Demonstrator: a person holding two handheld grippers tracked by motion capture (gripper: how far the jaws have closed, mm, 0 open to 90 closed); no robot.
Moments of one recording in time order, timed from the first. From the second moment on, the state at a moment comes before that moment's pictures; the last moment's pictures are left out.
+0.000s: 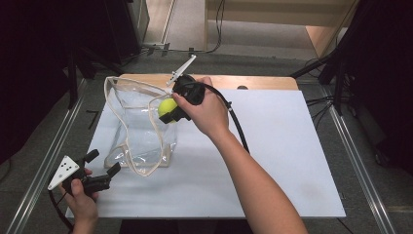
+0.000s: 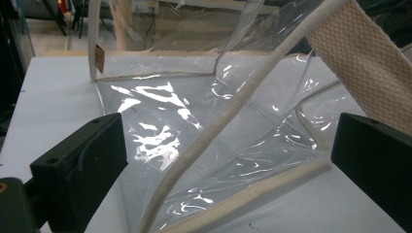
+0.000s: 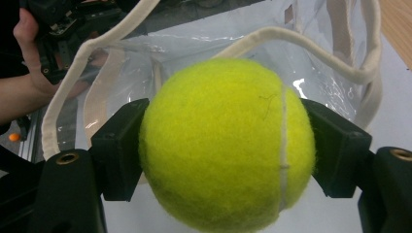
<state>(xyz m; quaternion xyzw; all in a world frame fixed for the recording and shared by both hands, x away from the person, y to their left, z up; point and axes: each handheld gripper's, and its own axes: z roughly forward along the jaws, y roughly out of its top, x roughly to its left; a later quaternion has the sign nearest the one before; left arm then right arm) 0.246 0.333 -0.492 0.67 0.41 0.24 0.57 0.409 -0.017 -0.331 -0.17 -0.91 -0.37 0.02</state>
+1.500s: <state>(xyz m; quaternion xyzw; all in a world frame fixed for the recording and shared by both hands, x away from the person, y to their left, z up) 0.247 0.332 -0.492 0.68 0.40 0.24 0.56 0.428 0.057 -0.305 -0.13 -0.92 -0.37 0.04</state>
